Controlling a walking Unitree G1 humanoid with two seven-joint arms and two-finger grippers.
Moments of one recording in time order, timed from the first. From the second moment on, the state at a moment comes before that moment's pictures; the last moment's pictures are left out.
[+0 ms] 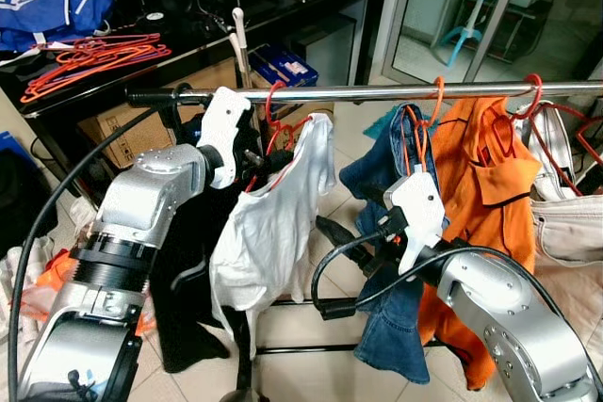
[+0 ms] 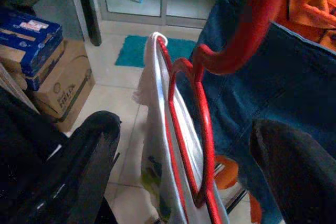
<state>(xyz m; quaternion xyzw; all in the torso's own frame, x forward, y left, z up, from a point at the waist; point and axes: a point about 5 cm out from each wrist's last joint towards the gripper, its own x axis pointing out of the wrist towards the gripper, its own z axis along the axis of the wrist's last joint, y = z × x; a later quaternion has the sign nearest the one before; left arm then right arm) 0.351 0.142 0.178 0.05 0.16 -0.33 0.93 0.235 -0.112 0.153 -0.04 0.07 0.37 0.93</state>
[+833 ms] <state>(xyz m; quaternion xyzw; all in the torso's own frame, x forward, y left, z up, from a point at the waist) 0.357 0.133 0.184 0.09 0.15 -0.32 0.93 0.235 -0.111 0.154 -0.03 0.07 0.37 0.92</state>
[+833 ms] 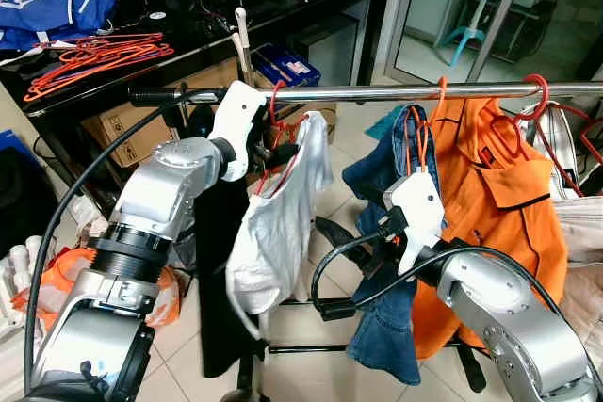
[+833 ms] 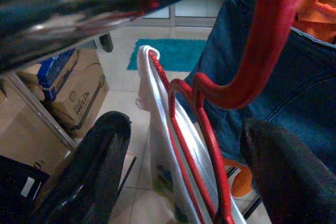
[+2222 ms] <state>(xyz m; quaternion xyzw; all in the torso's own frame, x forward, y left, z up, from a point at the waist) 0.351 0.134 0.187 0.11 0.17 -0.31 0.93 0.238 -0.110 0.158 -0.04 0.07 0.38 0.92</state>
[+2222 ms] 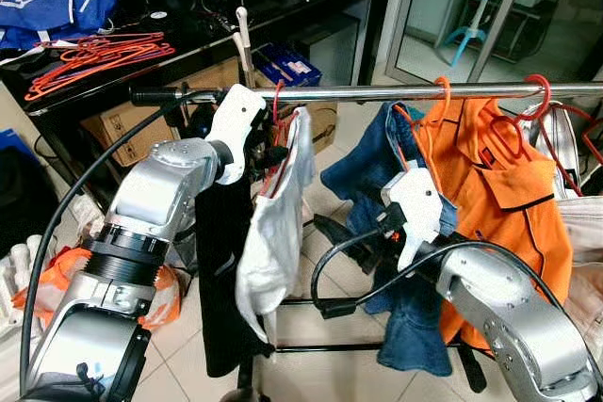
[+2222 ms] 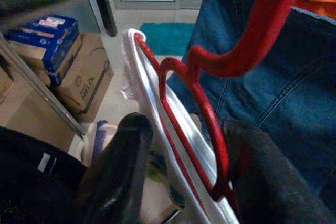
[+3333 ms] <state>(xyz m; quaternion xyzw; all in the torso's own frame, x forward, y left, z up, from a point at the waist) 0.306 0.155 0.220 0.04 0.11 -0.38 0.92 0.229 -0.092 0.147 0.00 0.08 0.38 0.92</state>
